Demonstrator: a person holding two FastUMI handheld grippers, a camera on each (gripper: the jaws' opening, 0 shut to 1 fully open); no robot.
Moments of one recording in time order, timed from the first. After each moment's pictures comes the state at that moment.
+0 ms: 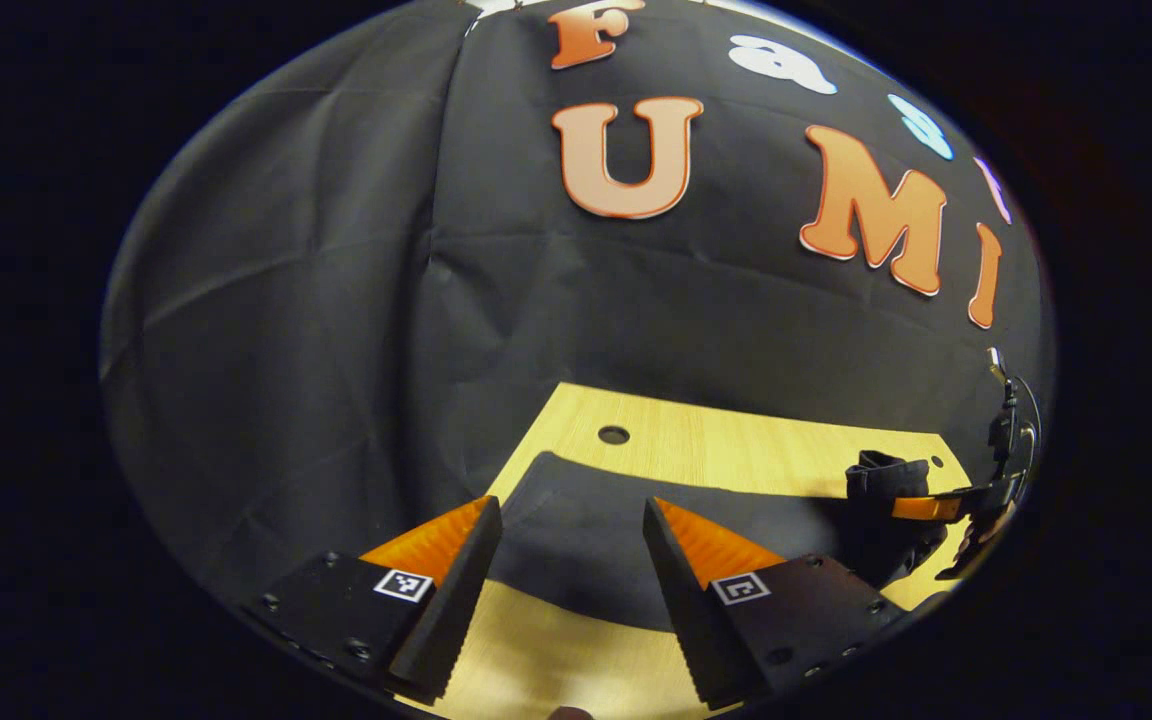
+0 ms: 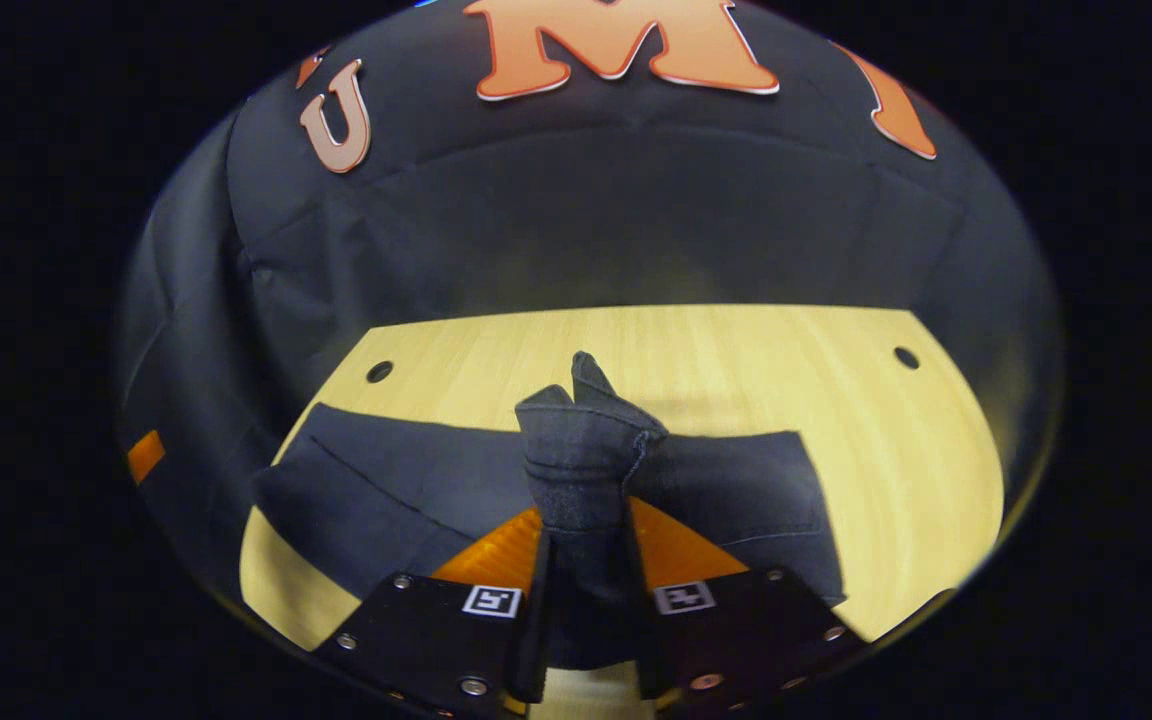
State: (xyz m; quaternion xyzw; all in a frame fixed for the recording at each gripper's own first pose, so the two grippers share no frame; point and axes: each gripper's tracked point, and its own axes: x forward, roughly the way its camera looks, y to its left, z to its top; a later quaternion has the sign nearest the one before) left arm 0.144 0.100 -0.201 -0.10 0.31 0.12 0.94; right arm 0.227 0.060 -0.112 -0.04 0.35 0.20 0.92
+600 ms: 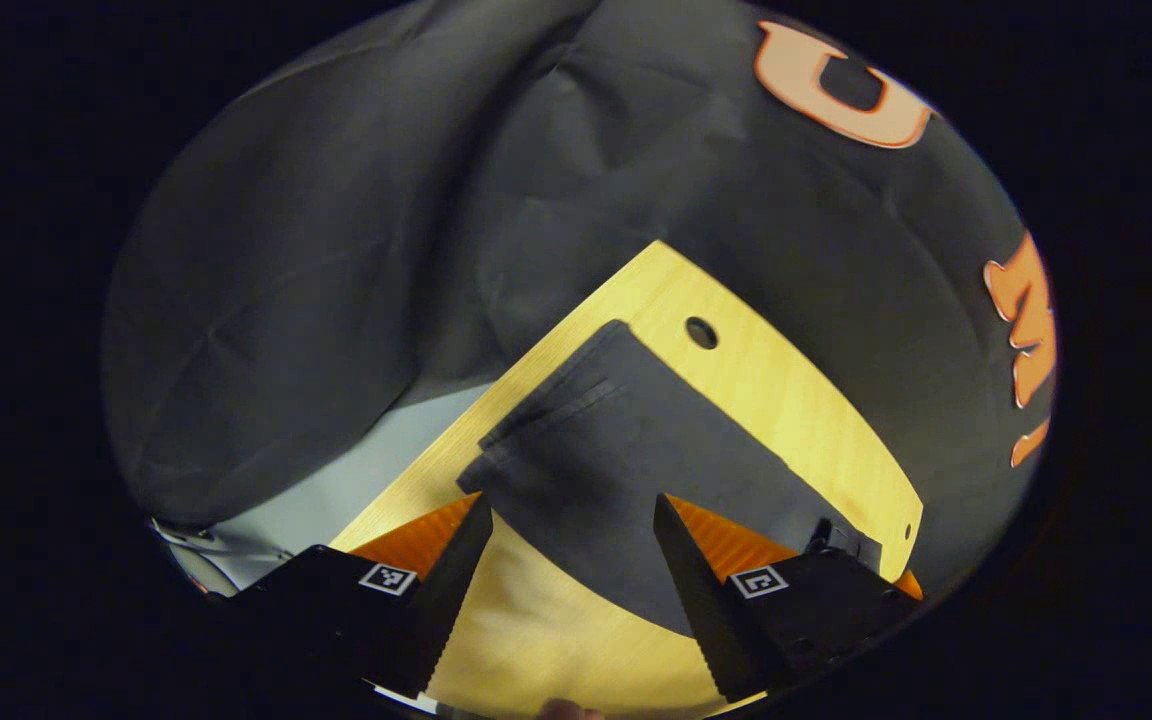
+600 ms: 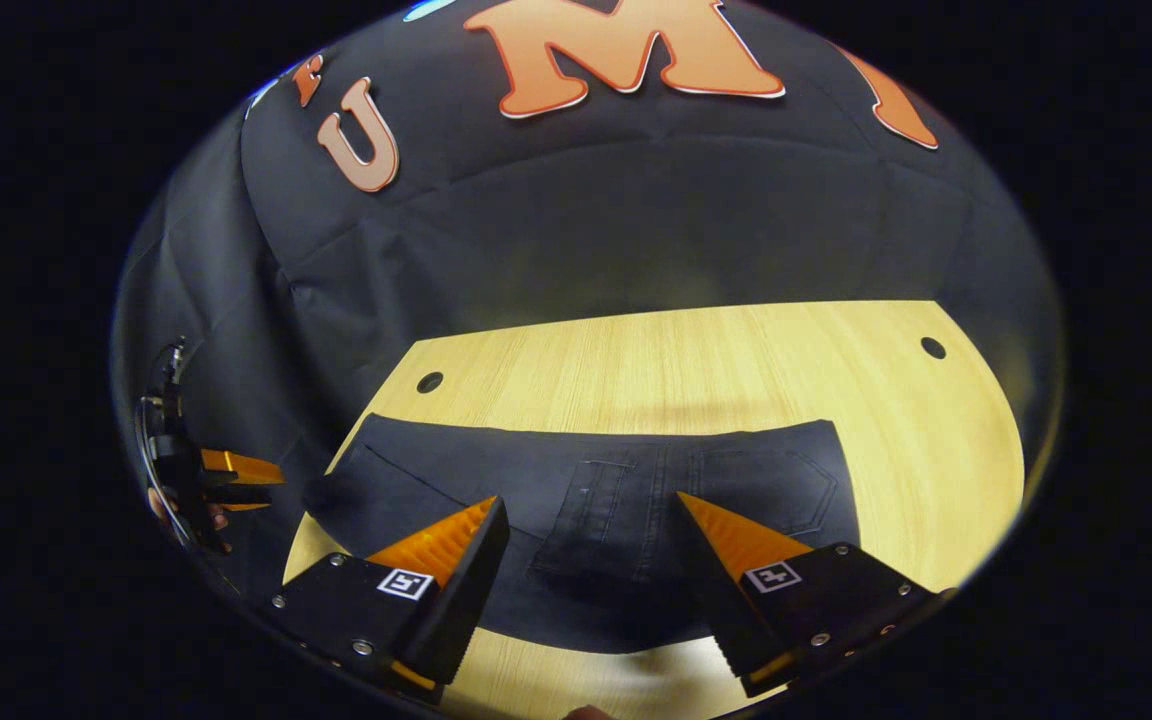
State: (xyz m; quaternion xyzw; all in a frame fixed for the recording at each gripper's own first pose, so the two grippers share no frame) left arm 0.150 0.147 -0.316 -0.29 0.51 0.19 0.79; right arm 0.209 0.060 -0.076 0.00 0.32 0.24 0.92
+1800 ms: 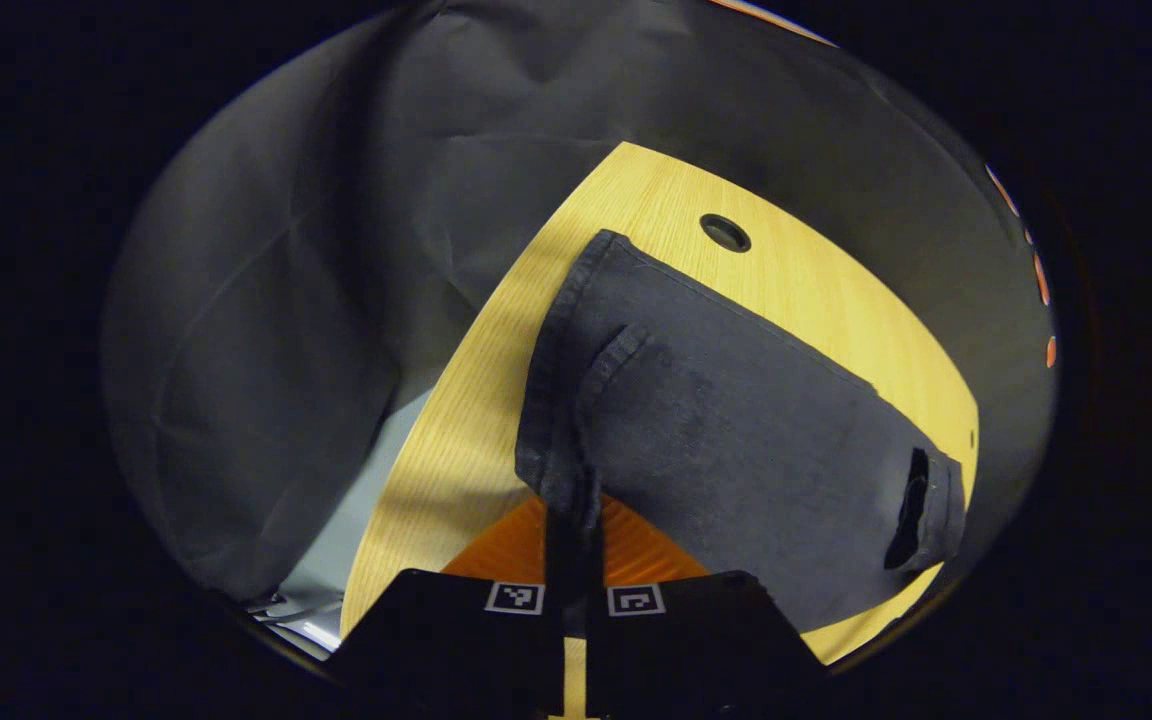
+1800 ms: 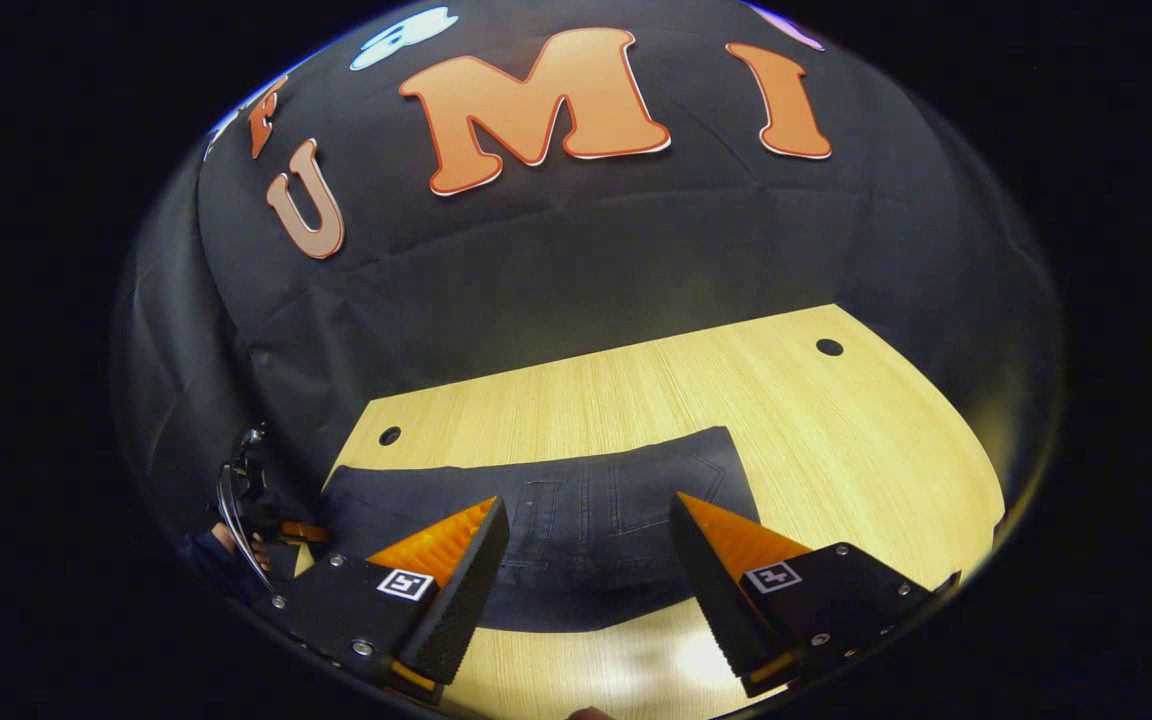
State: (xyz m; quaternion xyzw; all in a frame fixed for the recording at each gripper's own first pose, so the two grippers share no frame) left arm 0.189 0.149 -0.381 -0.22 0.58 0.09 0.78; right arm 0.177 -0.004 -0.031 0.04 0.28 0.14 0.95
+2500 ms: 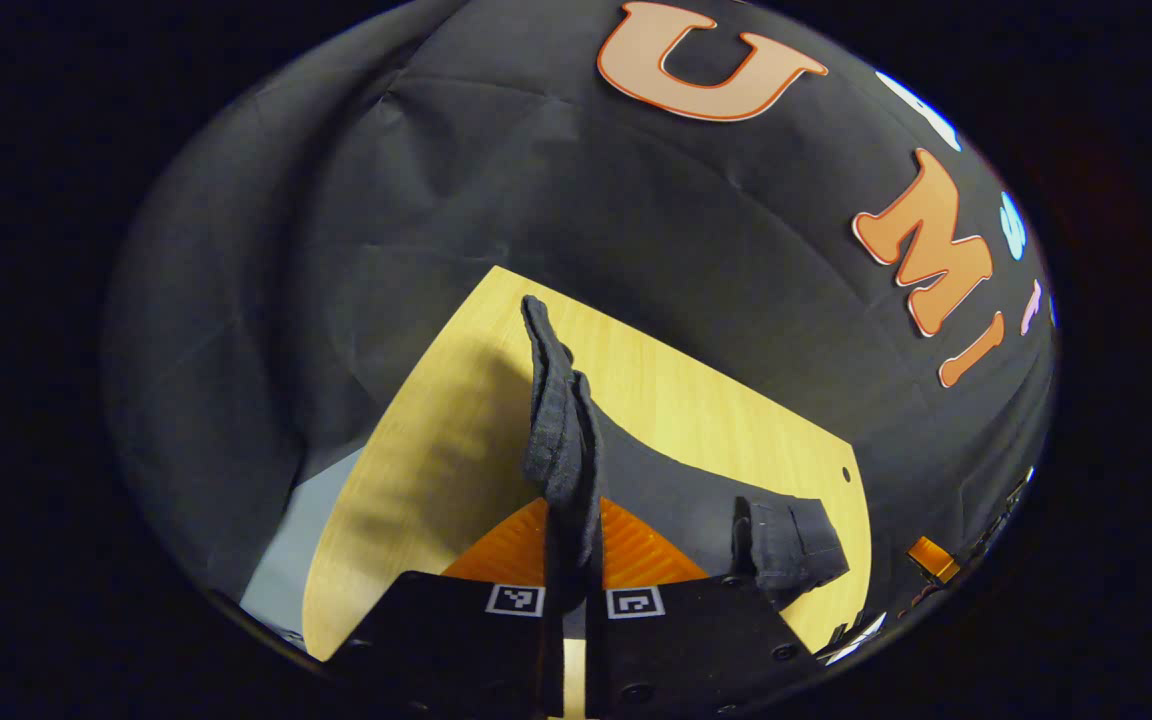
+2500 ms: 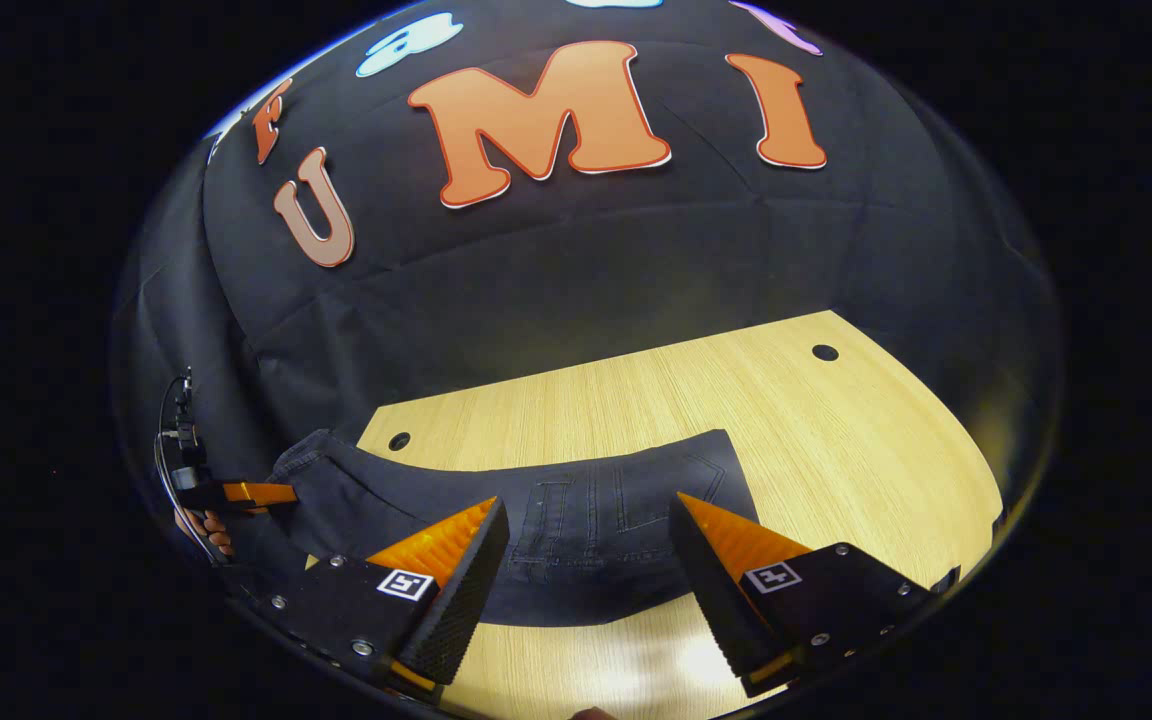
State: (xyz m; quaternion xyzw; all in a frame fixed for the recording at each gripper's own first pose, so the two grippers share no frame) left arm 0.228 0.114 -0.243 -0.27 0.43 -0.02 0.86; right arm 0.167 0.001 -0.012 0.06 0.27 0.15 0.95
